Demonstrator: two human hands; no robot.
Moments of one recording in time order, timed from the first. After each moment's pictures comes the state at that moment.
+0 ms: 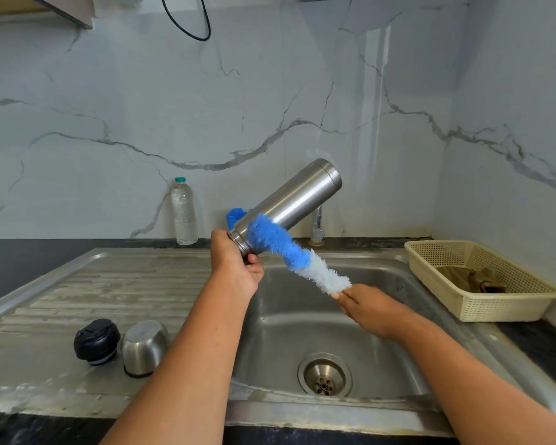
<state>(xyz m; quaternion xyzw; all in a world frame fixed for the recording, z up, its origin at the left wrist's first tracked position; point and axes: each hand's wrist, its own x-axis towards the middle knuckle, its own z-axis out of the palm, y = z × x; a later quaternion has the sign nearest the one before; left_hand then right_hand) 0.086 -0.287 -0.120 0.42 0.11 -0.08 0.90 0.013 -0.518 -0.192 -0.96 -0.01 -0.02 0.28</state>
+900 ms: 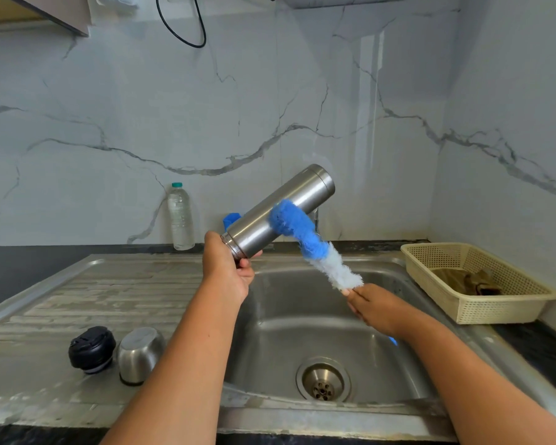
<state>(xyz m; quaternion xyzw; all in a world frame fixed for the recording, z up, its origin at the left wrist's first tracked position) 0.090 -0.280 -0.120 0.44 0.10 -0.05 0.89 0.013 -0.537 -0.191 -0.94 0.02 -0.04 0.34</state>
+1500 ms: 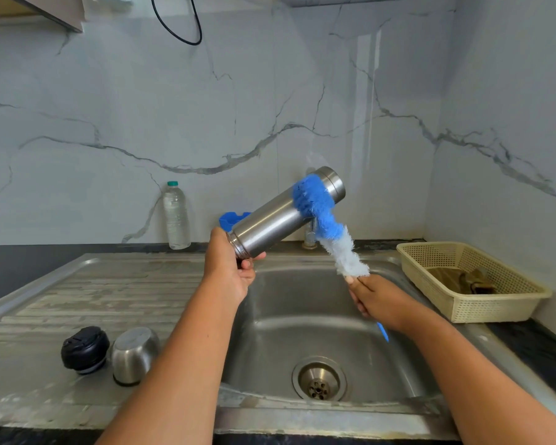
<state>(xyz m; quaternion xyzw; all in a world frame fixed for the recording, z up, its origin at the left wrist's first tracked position) 0.089 -0.283 -0.121 0.49 0.06 -0.06 0.87 0.007 -0.542 -0.182 -0.91 0.02 -0.08 0.41</state>
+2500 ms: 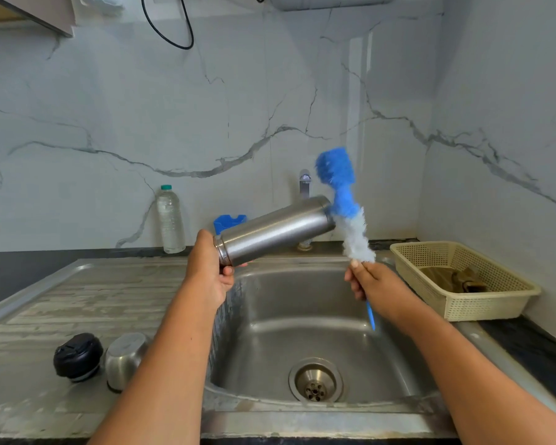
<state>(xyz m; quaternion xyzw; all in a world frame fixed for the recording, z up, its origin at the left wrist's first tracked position) 0.097 -0.266 -0.123 0.56 0.06 -0.03 0.83 0.007 -0.542 -0.175 -0.83 0.04 -0.18 0.52</state>
